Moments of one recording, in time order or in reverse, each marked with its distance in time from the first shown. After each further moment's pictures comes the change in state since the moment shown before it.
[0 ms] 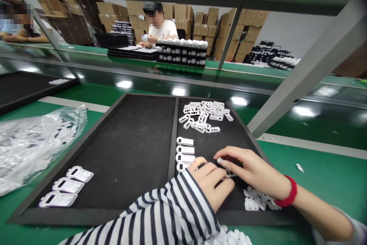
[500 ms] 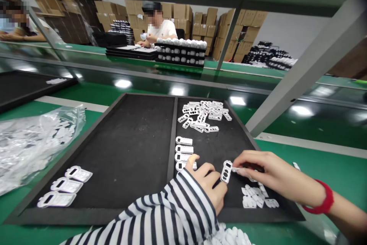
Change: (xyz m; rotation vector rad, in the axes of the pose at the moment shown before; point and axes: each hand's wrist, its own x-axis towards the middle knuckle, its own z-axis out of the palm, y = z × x) left_hand -0.006 0.007 0.001 0.011 0.040 -0.077; right_hand -0.029 0.004 -0.031 -0.174 -0.144 0.055
